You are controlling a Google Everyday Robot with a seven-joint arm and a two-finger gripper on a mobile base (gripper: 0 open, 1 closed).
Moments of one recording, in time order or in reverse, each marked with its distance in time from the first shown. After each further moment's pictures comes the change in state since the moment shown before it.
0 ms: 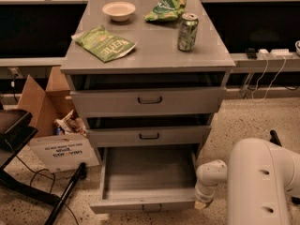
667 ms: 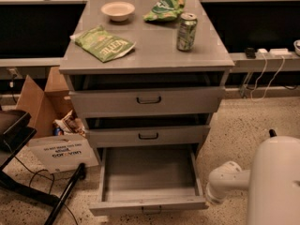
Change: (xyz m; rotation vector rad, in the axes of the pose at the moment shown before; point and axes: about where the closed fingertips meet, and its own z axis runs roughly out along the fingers) arm 0.039 0.003 -0.060 0.143 0.007 0.050
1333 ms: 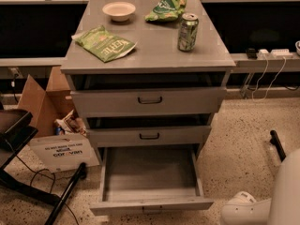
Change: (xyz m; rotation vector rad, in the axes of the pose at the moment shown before) arm 0.066 0.146 0.002 -0.148 0.064 0.170
